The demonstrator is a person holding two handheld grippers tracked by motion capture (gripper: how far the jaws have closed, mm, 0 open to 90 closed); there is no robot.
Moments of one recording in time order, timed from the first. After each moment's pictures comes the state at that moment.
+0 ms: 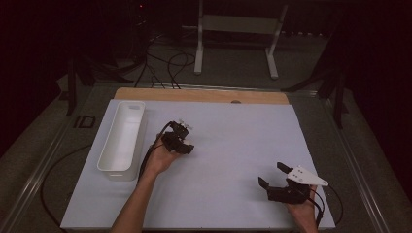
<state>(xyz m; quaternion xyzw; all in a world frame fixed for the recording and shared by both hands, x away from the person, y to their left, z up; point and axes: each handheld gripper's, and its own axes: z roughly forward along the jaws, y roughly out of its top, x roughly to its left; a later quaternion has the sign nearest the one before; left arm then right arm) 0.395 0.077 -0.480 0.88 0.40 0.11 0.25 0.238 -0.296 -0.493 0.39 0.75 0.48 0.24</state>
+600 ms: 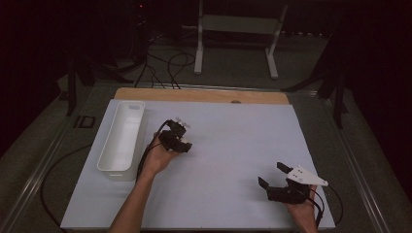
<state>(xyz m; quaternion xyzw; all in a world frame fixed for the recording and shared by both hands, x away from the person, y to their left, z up) 0.393 0.083 -0.471 0.87 0.41 0.11 0.25 0.239 -0.296 -0.493 0.39 0.75 0.48 0.24</state>
